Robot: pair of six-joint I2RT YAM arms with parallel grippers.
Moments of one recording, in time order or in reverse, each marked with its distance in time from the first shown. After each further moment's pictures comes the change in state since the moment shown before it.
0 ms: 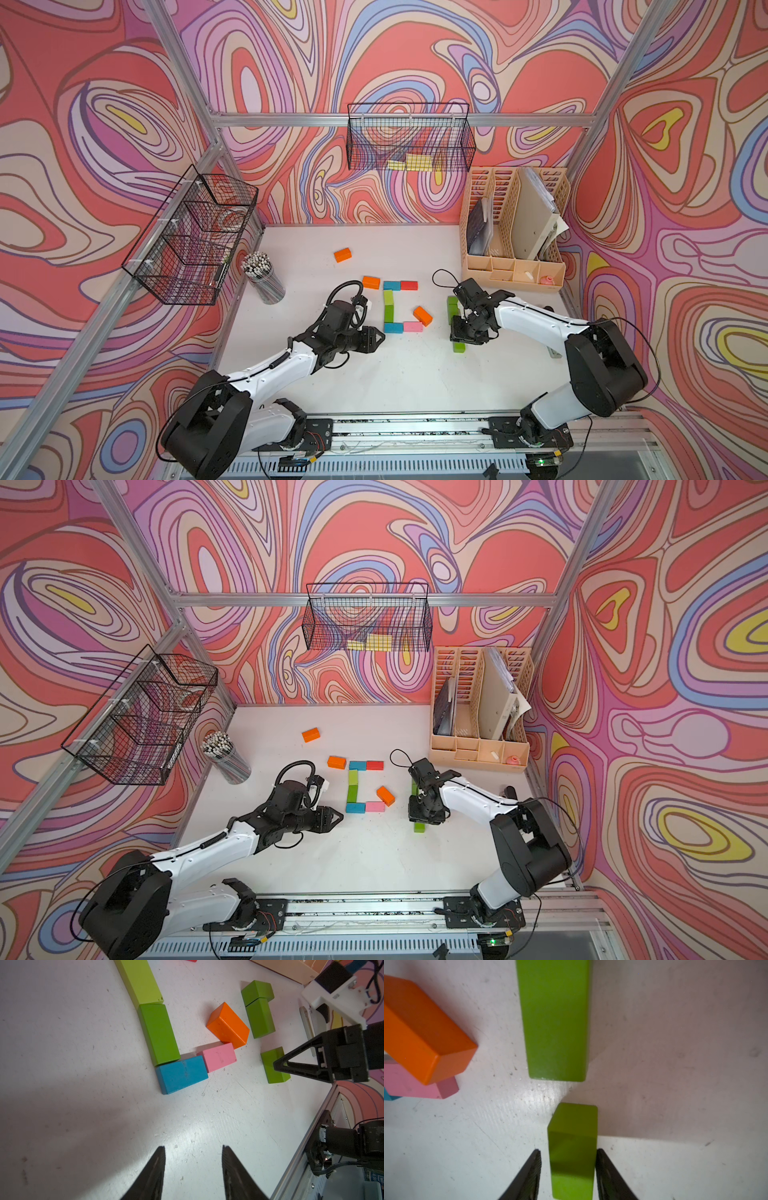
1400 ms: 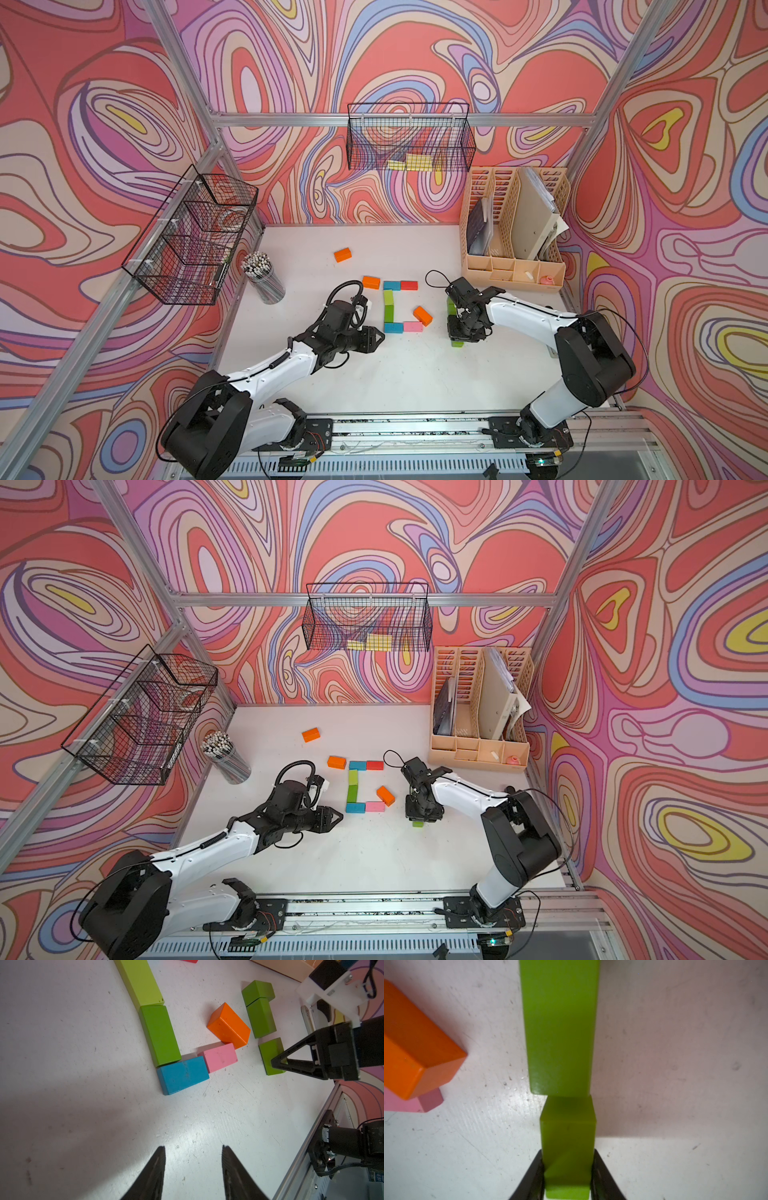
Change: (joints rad) left arm 0.000 -0.001 0.000 0.000 -0.004 0.011; right arm 0.042 0.068 0.065 -0.051 0.102 -0.003
